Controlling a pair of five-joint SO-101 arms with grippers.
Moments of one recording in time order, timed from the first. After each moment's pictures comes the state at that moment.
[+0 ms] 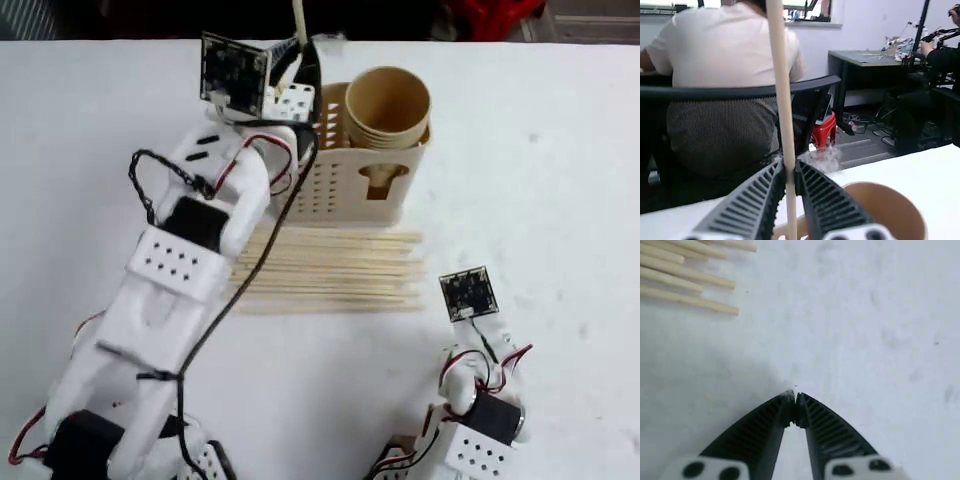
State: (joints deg) left arm 16.8 -21.6 23.2 10.9 3.6; right arm 21.1 -102.9 96.4 71.5 38.9
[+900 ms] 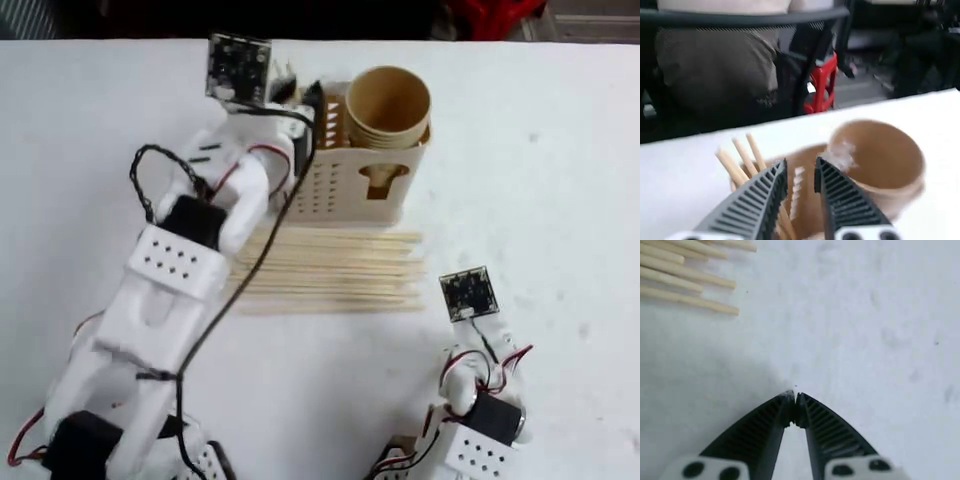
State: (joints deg) left arm 17.3 -22.6 23.2 26.9 6.6; right arm 21.1 -102.9 96.4 71.5 38.9
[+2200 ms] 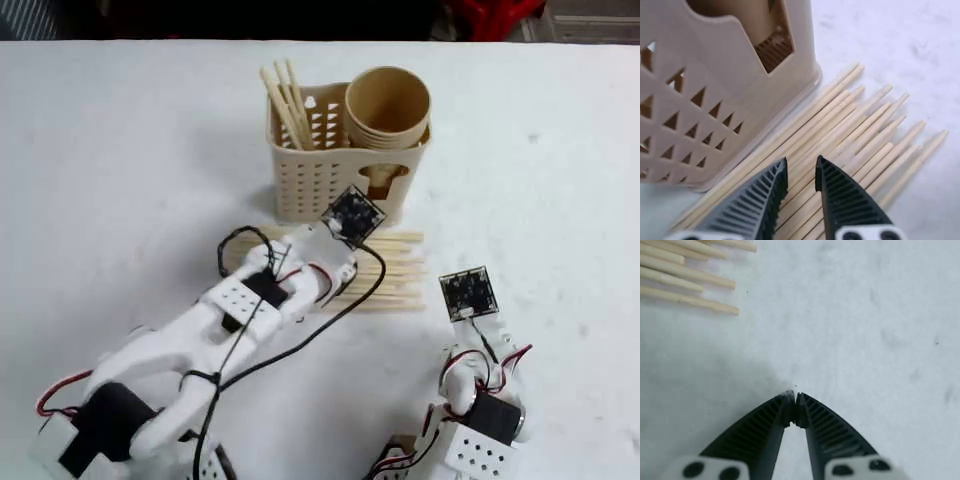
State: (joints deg) left arm 30.6 -12.4 54.5 13.7 -9.6; right arm 21.1 -102.9 96.4 71.5 38.9
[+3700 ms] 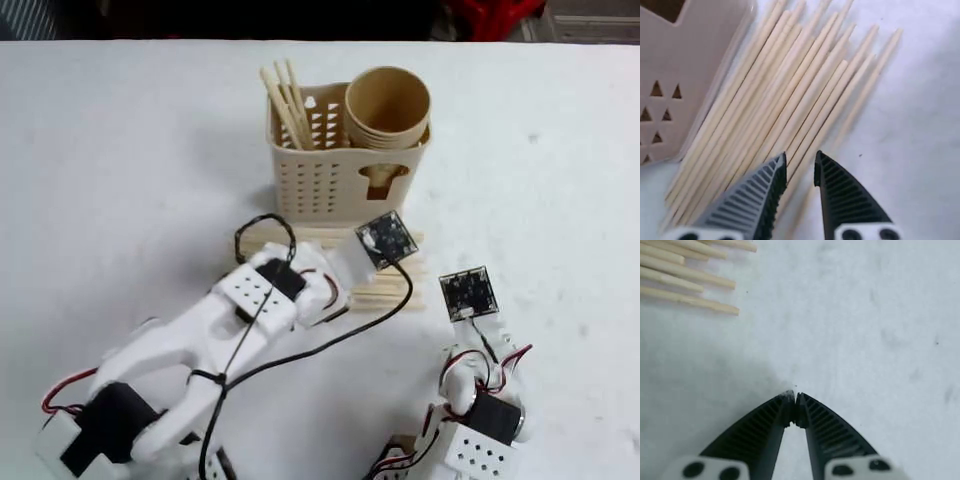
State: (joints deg) left arm 34.0 -11.9 44.4 41.4 -22.0; right arm 21.1 -102.9 96.4 71.5 38.9
